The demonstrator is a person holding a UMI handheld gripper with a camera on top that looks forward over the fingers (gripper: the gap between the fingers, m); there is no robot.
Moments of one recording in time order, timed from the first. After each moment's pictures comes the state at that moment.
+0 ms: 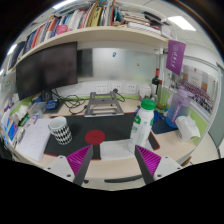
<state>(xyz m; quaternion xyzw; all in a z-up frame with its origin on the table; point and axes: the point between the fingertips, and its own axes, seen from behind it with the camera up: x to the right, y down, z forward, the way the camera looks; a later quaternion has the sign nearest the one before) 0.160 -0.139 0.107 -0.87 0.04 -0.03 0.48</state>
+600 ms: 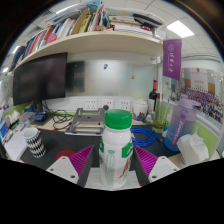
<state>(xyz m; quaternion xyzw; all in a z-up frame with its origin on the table) 0.258 -0.029 0.095 -0.81 0.01 -0.02 0.58</state>
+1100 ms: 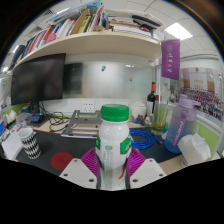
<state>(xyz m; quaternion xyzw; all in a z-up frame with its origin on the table) 0.264 -0.014 0.088 -0.80 0.02 -0.04 0.60</state>
